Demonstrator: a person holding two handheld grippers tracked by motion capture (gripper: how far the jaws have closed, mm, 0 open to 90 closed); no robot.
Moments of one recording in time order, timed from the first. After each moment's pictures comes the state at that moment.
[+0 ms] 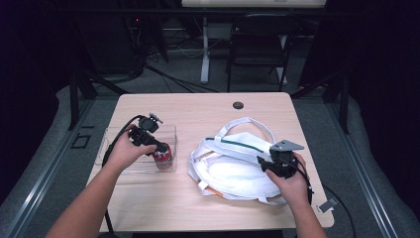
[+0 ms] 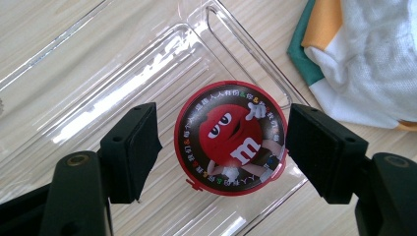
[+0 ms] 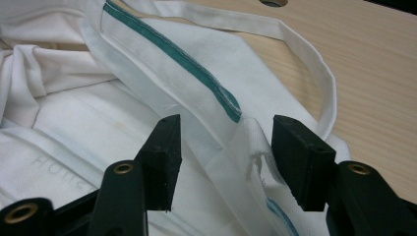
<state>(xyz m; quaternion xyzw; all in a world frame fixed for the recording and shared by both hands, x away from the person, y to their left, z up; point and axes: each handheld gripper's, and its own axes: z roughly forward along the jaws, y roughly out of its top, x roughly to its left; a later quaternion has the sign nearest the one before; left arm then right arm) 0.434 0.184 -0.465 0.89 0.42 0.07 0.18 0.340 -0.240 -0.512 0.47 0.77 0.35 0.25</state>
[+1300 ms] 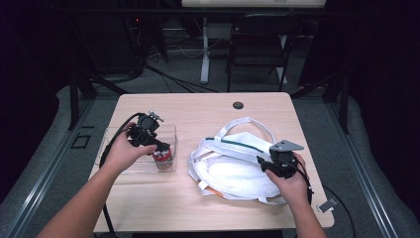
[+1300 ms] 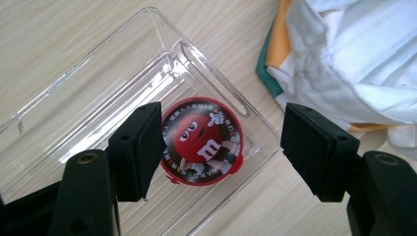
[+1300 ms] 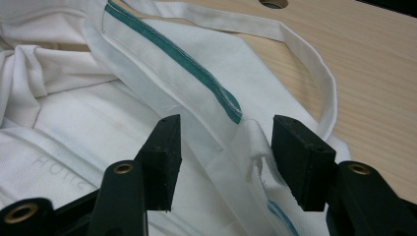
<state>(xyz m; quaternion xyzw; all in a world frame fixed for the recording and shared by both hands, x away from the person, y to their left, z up) 0.409 0.173 -0.433 0.89 0.39 0.10 0.22 0.339 -0.239 -0.512 0.47 0.77 0.35 0.25</state>
